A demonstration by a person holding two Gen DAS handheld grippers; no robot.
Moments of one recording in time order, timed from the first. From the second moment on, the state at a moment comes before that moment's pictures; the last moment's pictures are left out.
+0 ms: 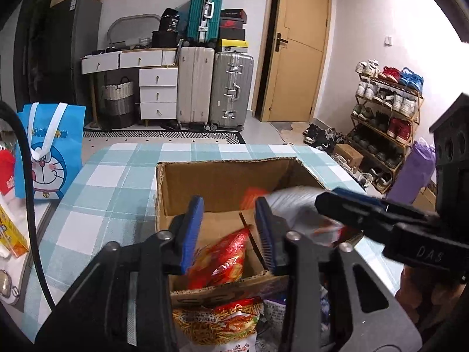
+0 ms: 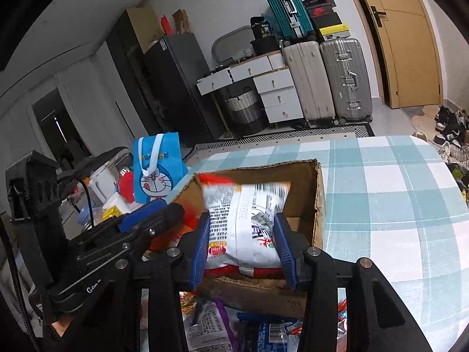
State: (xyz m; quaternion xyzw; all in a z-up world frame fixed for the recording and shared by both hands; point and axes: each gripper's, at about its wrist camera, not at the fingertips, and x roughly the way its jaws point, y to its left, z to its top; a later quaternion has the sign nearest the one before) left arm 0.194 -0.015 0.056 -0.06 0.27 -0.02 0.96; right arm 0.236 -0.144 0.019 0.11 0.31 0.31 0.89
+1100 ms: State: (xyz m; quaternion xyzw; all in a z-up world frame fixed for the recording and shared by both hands) left arm 0.048 0.017 0.013 -0.04 0.32 0.00 0.95; right arm 0.112 -0.213 -0.019 0.03 0.34 0.26 0.90
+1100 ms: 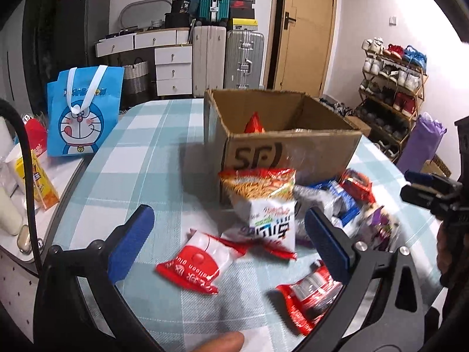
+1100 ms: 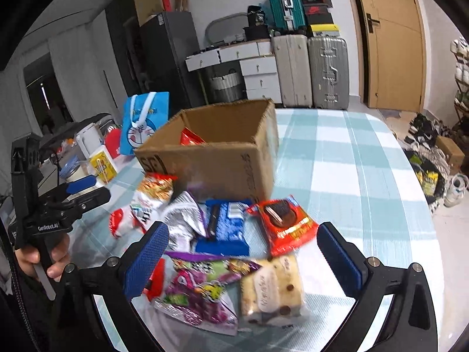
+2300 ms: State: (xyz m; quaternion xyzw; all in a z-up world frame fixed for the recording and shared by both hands) left arm 0.069 0.027 -0.016 -0.05 0.36 0.00 0.93; right arm 0.129 -0.210 -0.076 -0.09 0.44 0.22 0.87
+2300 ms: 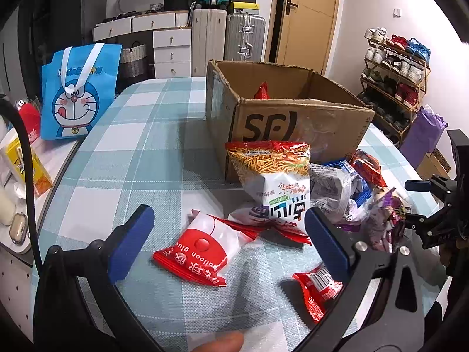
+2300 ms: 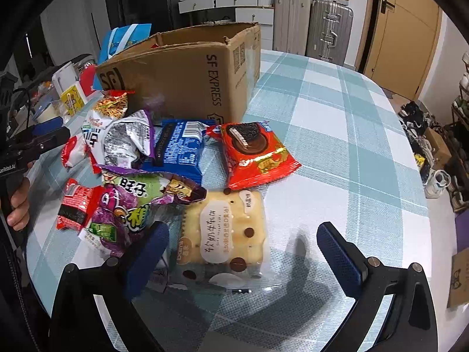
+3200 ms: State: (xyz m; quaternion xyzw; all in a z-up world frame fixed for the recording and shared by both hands) left arm 0.083 0.052 -0.041 -0.07 0.42 0.00 0.90; right arm 0.115 -0.217 -0.058 -0.09 0.39 0.26 0.88
